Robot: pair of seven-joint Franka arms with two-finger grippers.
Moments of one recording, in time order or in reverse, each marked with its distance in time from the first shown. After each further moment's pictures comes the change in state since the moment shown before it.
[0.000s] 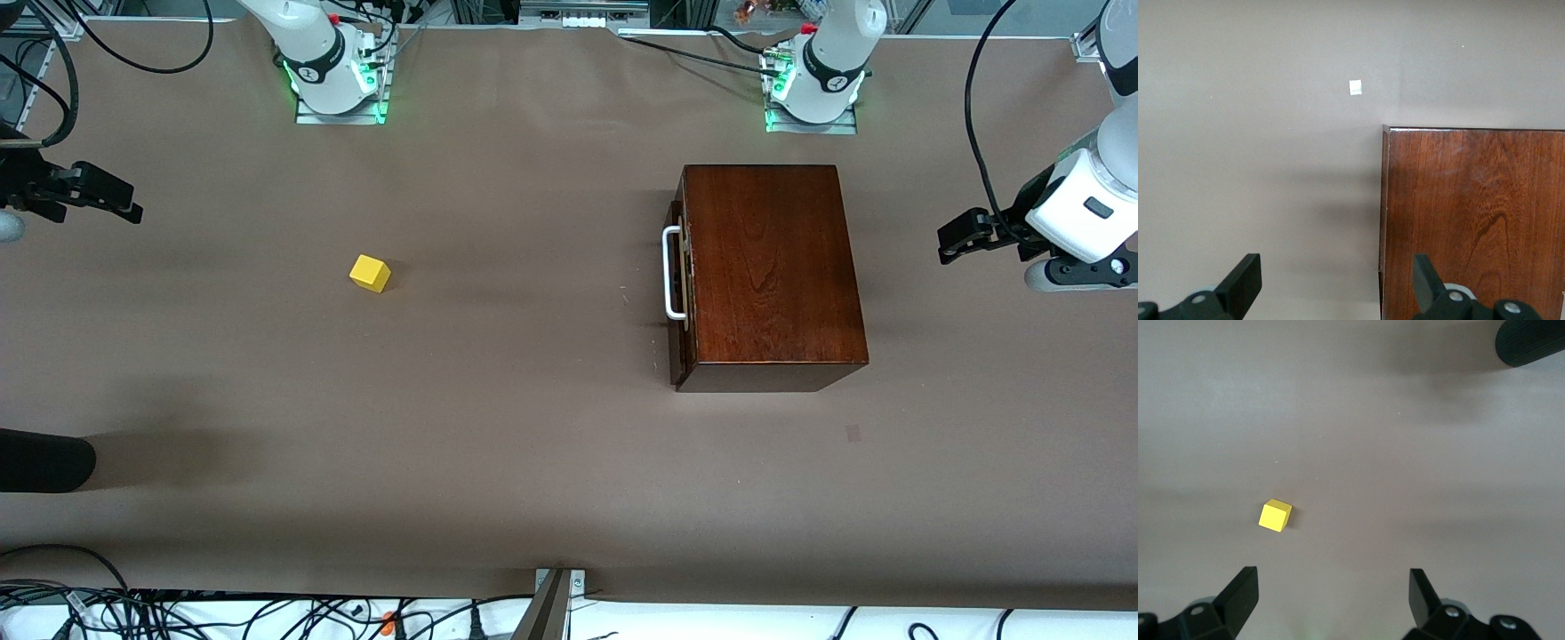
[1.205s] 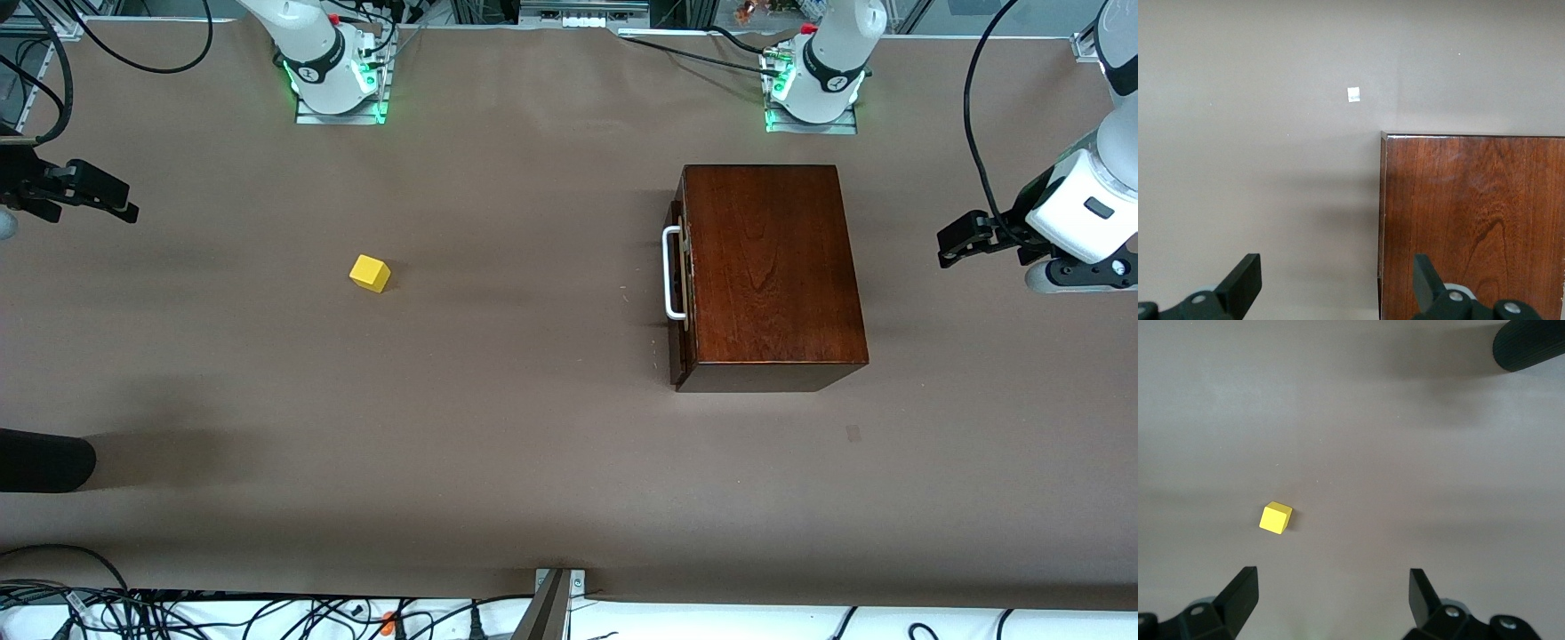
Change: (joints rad) left arm 0.001 0.000 -0.004 -0.001 0.000 0.021 0.000; right arm 0.000 0.000 0.000 0.010 0.000 0.000 -0.001
